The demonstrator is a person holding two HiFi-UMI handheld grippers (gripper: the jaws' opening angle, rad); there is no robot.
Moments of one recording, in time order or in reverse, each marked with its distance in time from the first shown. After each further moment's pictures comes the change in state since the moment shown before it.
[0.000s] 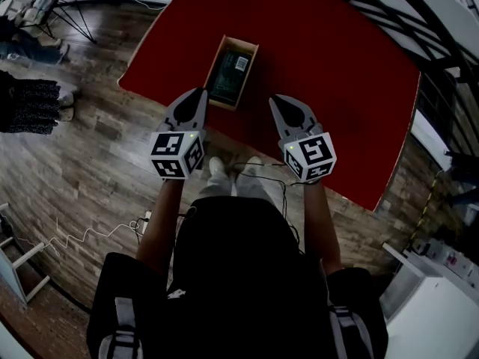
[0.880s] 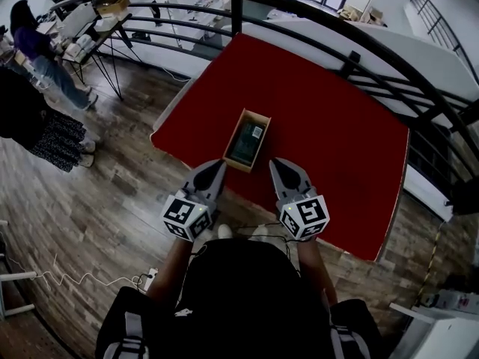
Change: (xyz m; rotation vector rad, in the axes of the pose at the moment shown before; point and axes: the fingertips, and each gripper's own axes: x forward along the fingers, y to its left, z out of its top) left arm -0.104 -0.053 0.058 0.018 -0.254 -0.232; right arm -0.046 0.072 0.085 0.025 -0.209 -0.007
